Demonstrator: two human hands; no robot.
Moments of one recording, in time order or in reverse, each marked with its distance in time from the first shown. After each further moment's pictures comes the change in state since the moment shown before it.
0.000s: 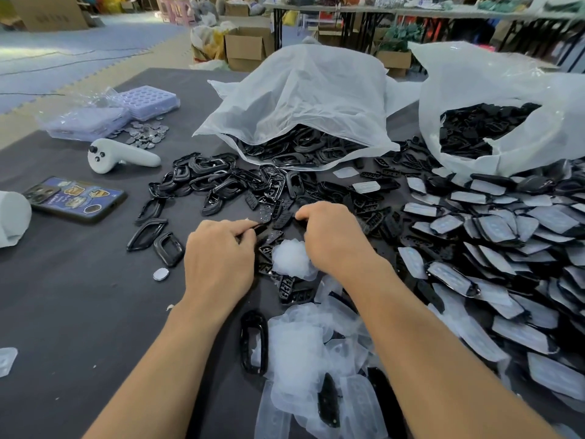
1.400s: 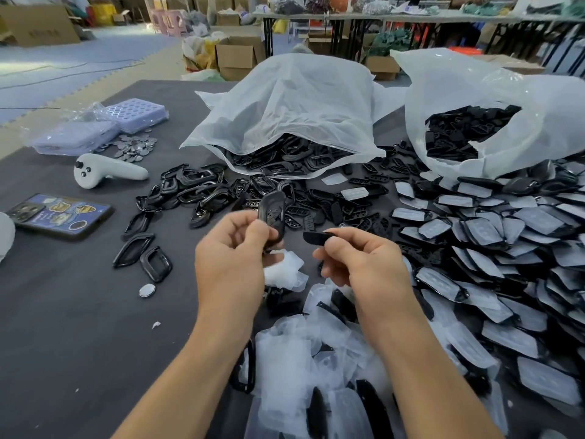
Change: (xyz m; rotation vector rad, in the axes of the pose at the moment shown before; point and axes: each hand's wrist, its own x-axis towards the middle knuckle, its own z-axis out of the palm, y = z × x) left_hand -0.020 0.059 0.000 -0.941 0.040 -0.319; right_hand -0.064 0.026 -0.010 1.325 0.200 0.268
